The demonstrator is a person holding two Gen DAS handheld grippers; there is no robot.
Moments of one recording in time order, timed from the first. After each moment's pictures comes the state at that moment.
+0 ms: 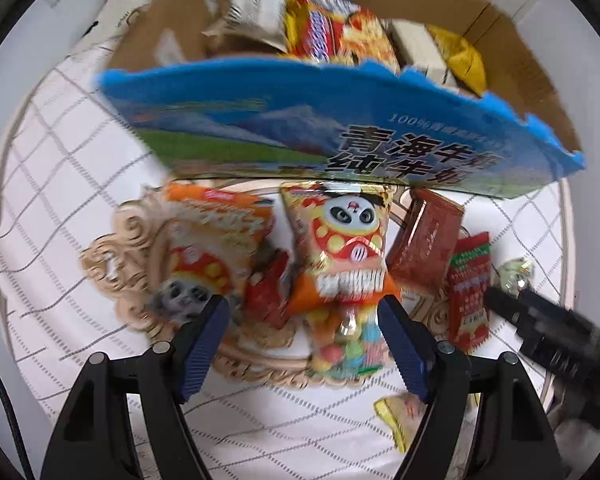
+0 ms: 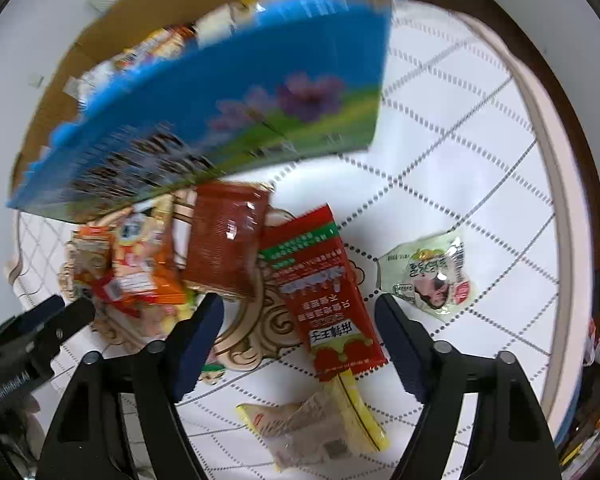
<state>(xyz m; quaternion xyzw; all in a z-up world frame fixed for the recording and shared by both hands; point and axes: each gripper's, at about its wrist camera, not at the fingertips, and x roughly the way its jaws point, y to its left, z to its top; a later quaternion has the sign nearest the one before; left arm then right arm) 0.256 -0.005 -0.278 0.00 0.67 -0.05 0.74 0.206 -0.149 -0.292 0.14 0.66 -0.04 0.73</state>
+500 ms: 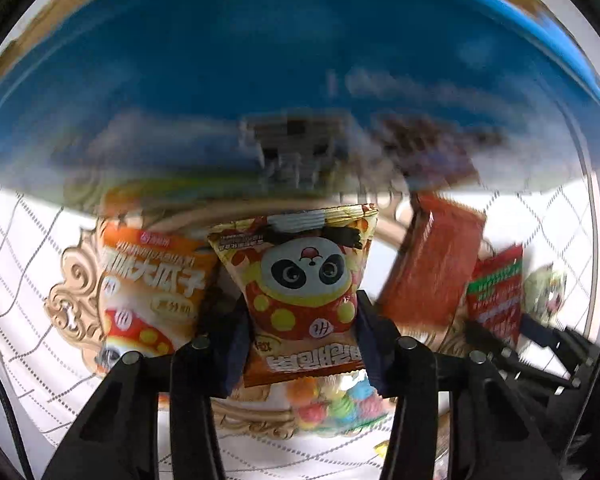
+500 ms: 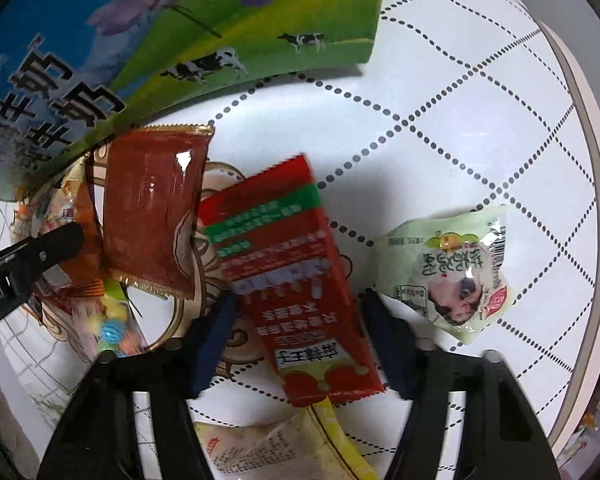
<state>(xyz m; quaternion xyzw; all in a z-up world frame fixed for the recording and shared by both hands) 0.266 -0.047 -0.318 0.05 0.68 -0.06 0.73 0.202 -0.153 -0.351 0.10 0.70 -0.04 0.71</state>
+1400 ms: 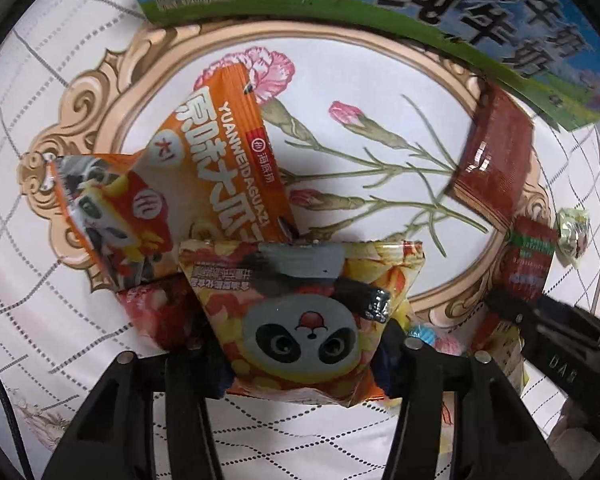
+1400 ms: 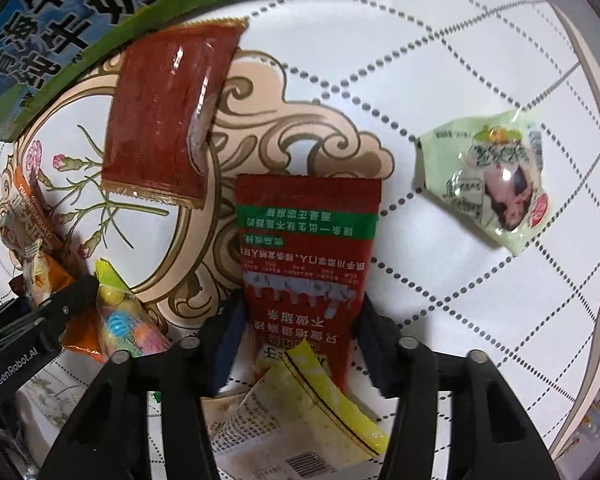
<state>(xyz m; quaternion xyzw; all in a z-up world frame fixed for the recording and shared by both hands) 0.202 -0.002 -0.343 -0.01 0.71 -0.04 0.70 0.168 -0.129 -0.365 0.09 0.71 -0.04 0.69</state>
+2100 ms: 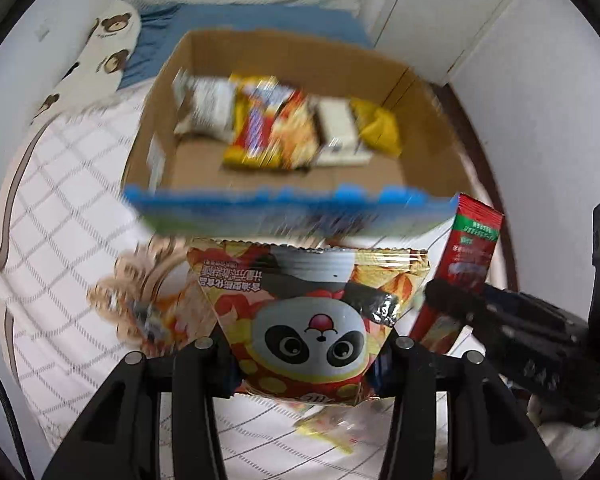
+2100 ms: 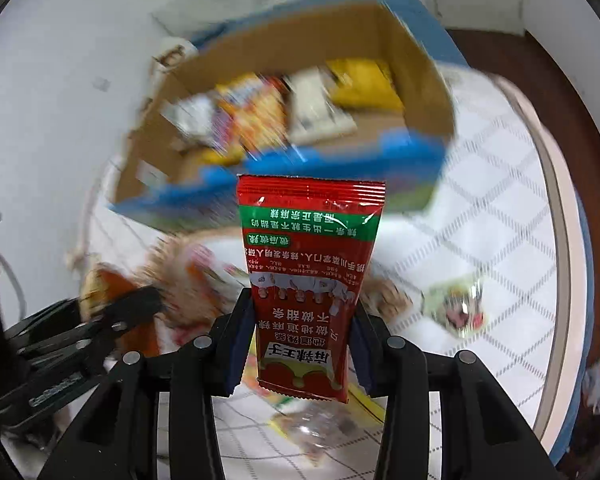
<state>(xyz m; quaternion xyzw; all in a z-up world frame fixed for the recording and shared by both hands) 0.237 -0.021 -0.151 -0.05 0.60 -0.12 0.79 0.218 -0.127 -0.168 0.15 0.59 0.07 0.79</state>
